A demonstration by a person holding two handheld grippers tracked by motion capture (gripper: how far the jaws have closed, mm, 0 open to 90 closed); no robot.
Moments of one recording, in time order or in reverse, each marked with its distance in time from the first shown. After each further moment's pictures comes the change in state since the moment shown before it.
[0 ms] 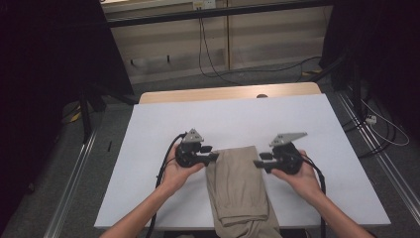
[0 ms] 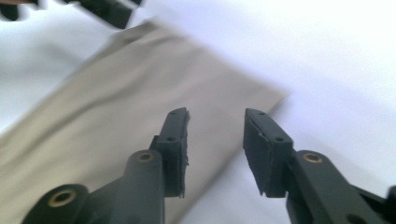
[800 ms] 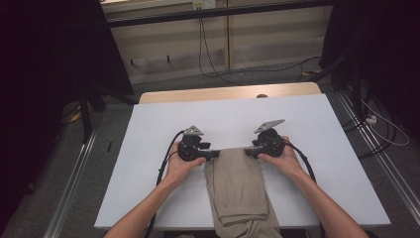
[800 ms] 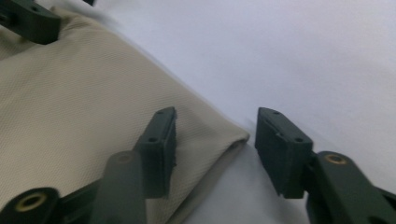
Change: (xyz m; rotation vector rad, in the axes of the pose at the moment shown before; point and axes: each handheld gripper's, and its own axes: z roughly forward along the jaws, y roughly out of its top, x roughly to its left) left arm 0.020 -0.015 0.025 0.026 -0.050 -0.132; right arm -0.040 0.012 0.071 0.063 -0.009 -0.017
